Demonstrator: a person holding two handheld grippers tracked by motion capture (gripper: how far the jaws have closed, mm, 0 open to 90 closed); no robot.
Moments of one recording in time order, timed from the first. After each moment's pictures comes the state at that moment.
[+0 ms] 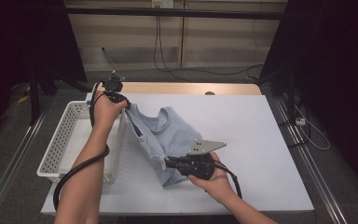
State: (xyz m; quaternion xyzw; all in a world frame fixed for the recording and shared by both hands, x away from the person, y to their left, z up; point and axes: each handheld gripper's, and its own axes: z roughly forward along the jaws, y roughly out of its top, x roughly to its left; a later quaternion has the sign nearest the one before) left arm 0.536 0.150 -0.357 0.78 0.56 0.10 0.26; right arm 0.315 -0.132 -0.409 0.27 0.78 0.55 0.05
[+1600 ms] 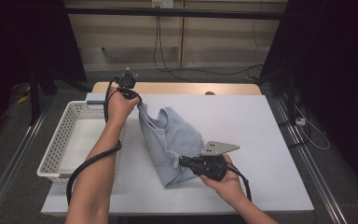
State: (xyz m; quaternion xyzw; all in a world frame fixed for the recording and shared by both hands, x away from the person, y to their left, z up) left arm 0.553 0.111 -0.361 0.78 0.55 0.10 0.28; right arm 0.310 -0.165 -0.416 0.31 0.78 0.54 0.08
